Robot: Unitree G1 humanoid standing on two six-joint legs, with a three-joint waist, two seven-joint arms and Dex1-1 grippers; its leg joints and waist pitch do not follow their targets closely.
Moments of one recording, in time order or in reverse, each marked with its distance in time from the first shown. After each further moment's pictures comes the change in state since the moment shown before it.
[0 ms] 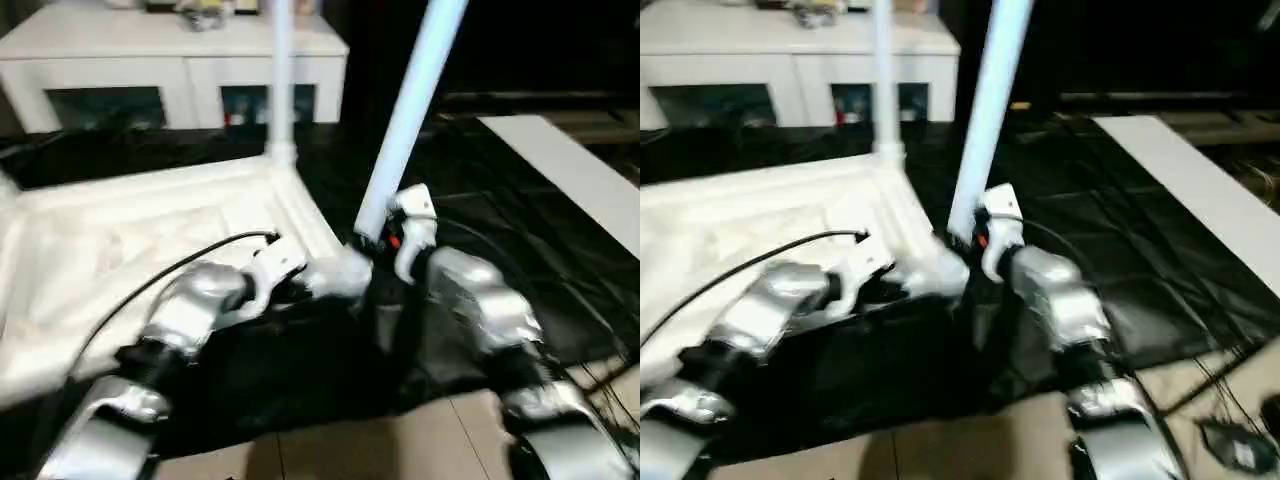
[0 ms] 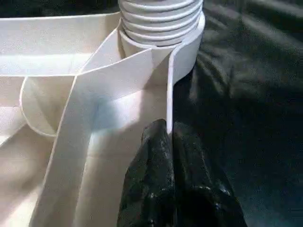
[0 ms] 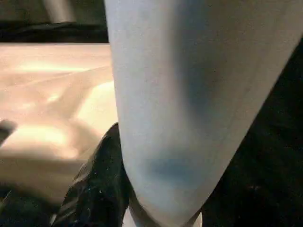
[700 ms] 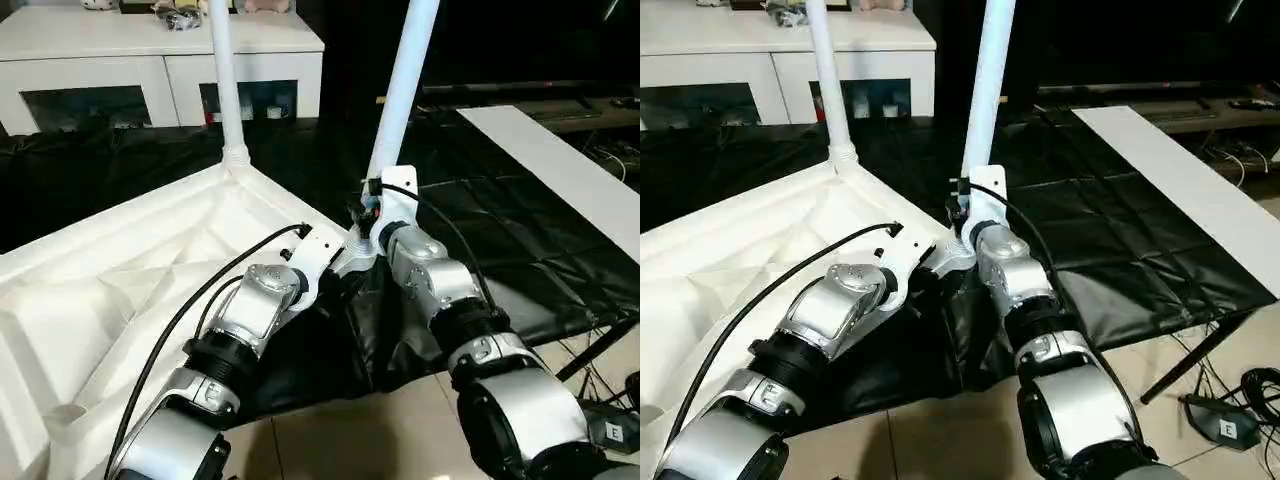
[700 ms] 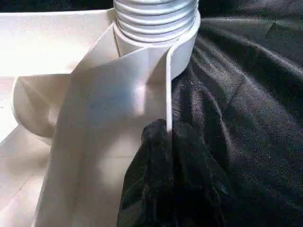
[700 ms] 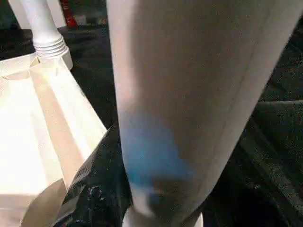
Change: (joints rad) left arm -0.067 -0.207 0.041 0.051 0.015 0.185 0.310; right arm -0.237 0.125 -0.062 0.377 -0.059 -0.117 -0.395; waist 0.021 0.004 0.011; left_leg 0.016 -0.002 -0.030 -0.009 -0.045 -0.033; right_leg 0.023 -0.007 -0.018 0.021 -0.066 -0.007
